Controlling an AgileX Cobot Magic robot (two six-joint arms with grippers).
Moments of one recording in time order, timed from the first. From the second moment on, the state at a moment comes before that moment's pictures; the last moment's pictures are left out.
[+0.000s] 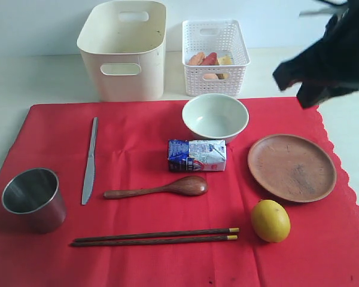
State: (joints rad) left arm 0.02 0.01 0.00 0.07 0.16 0.00; right arm 0.57 1.33 -1.07 0.05 1.02 0.04
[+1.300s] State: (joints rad) left arm 0.02 0.01 0.00 0.07 0.16 0.00; right arm 0.78 1.55 -0.77 0.08 0.76 0.14
